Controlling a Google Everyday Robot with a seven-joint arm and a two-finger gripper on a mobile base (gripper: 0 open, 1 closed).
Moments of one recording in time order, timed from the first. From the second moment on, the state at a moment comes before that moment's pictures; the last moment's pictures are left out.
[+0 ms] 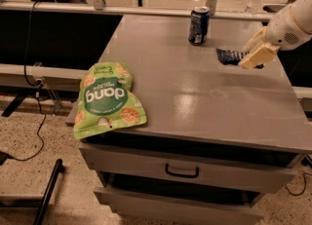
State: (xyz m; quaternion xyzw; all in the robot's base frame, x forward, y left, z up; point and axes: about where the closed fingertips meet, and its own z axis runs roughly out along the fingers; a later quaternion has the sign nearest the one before) arm 0.631 -0.265 0.897 -0.57 0.77 0.05 0.28
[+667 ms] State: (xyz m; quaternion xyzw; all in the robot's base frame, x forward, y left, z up) arm 0.718 -0.259 0.893 -0.52 0.80 -0.03 0.30
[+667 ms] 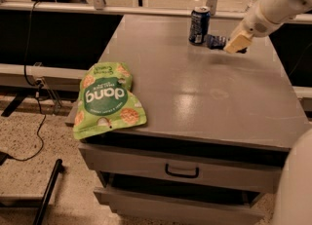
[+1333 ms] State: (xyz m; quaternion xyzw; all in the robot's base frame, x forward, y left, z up) arm 0.760 -0.231 0.878 -0.50 0.81 -0.05 0.31
